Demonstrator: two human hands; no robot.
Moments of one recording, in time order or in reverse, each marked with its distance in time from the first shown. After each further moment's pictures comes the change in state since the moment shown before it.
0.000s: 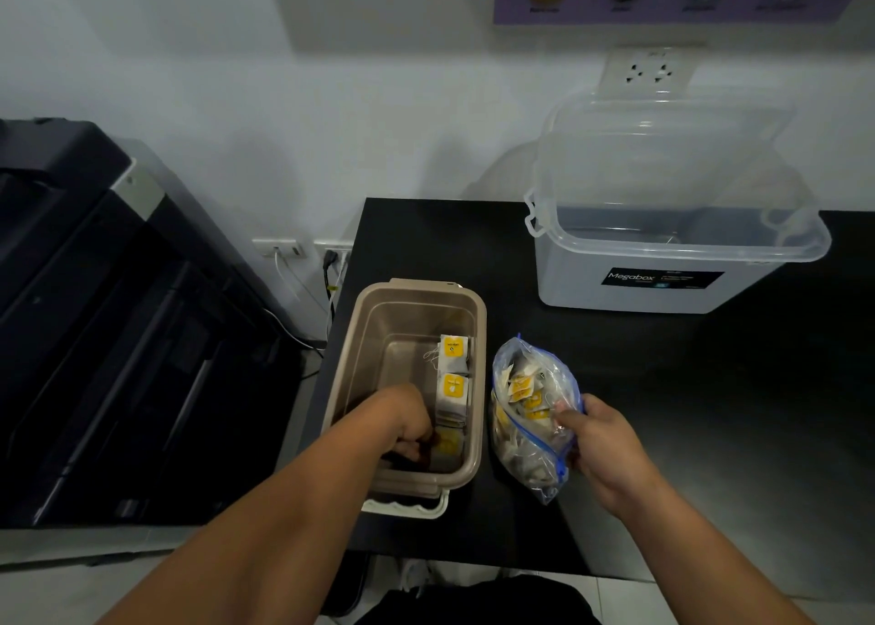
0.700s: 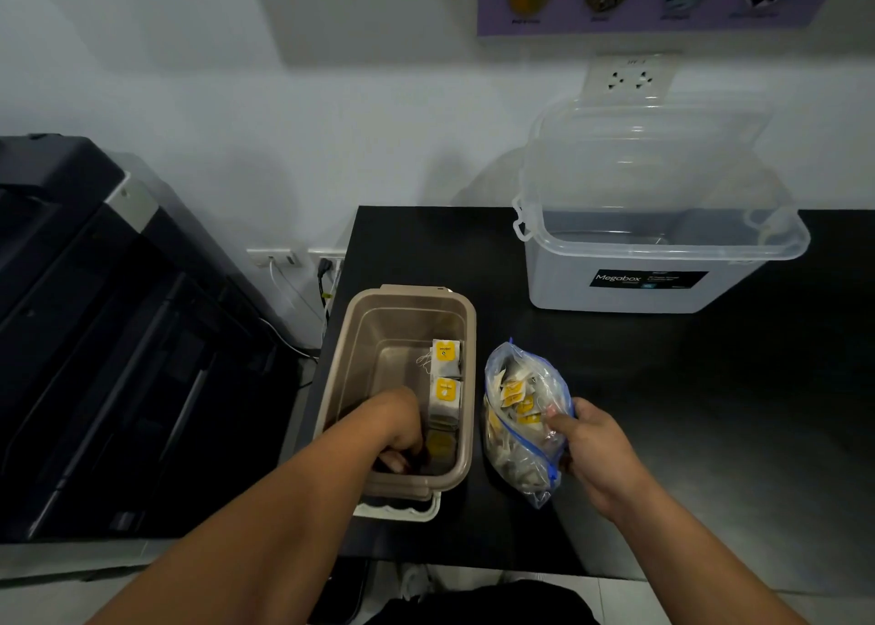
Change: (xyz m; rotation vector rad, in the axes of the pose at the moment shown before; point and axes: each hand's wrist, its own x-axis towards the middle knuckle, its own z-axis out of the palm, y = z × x) left_hand -0.018 0.011 -0.003 0.390 -0.002 -0.007; right_hand -0.004 0.000 -0.003 -0.021 -0.013 0.007
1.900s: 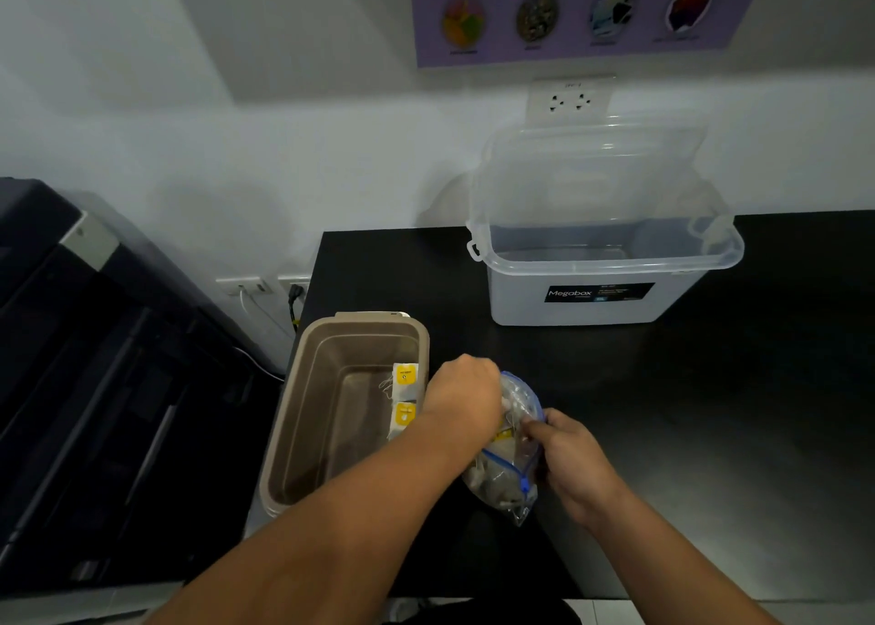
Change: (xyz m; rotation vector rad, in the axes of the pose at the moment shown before) left_hand -0.060 0.149 0.018 0.493 0.417 0.320; right_hand -0.001 -0.016 -0.021 0.050 -0.024 0.022
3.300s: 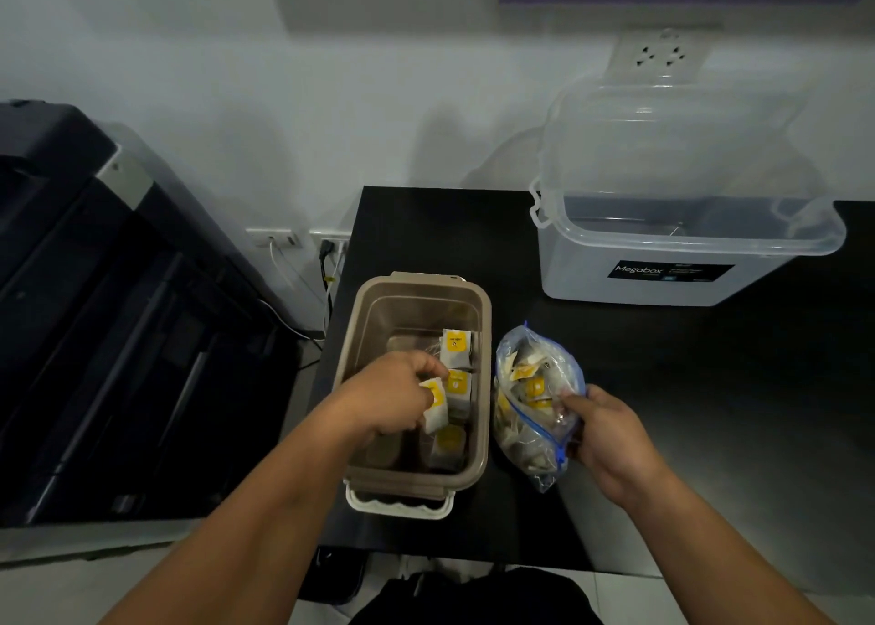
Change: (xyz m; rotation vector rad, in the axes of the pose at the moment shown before) left_hand -0.047 -0.159 0.033 -0.867 -0.058 -0.055; right_hand 0.005 0.006 0.031 0.057 0.058 0.008
